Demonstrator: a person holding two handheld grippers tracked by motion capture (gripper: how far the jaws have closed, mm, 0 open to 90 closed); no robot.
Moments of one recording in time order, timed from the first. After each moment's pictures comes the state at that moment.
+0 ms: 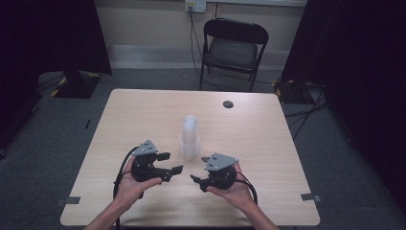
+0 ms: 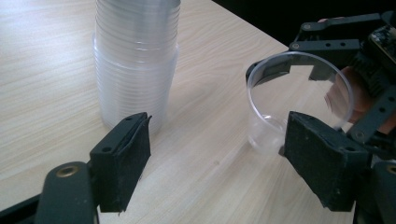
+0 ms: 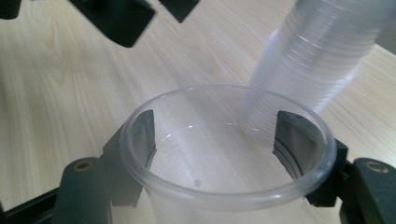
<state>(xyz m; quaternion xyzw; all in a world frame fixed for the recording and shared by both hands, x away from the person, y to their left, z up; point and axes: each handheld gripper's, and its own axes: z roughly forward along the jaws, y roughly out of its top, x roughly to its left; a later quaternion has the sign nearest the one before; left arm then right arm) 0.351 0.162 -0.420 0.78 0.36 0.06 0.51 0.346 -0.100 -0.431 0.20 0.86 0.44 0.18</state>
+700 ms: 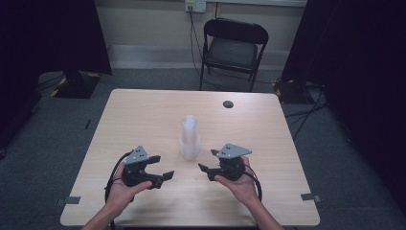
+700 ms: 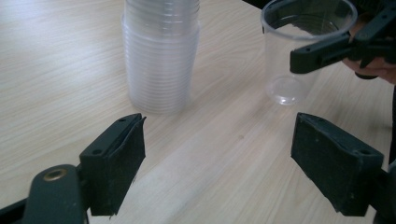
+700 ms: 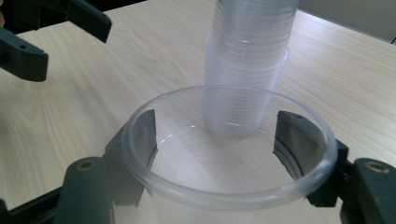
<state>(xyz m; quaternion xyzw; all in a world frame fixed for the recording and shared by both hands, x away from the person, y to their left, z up) 0.340 0.188 -0.435 0.79 0.34 0.10 0.50 0.366 -0.125 -0.428 0.29 0.82 0.47 0.17</state>
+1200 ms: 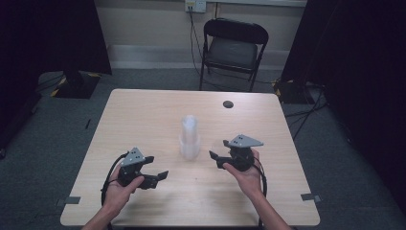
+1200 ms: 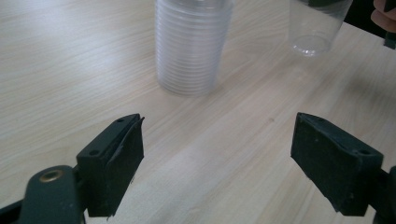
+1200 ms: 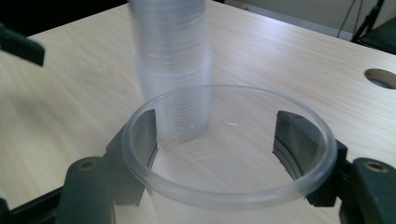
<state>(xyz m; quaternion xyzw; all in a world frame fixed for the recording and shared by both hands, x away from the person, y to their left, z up) 0.344 0.201 -0.451 0.79 0.36 0.13 0.48 0.391 -0.152 -0.422 0.36 0.78 0.48 0.19</state>
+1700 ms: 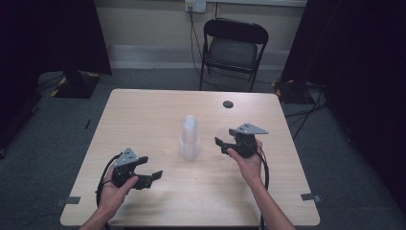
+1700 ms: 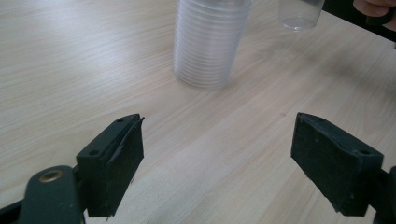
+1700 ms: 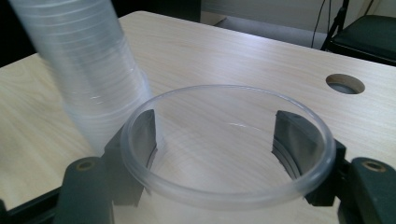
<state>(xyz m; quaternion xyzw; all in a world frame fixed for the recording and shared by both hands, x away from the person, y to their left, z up) 0.341 0.217 -0.451 0.78 0.38 0.13 0.48 0.431 -0.163 -0.425 0.40 0.75 0.48 0.22</state>
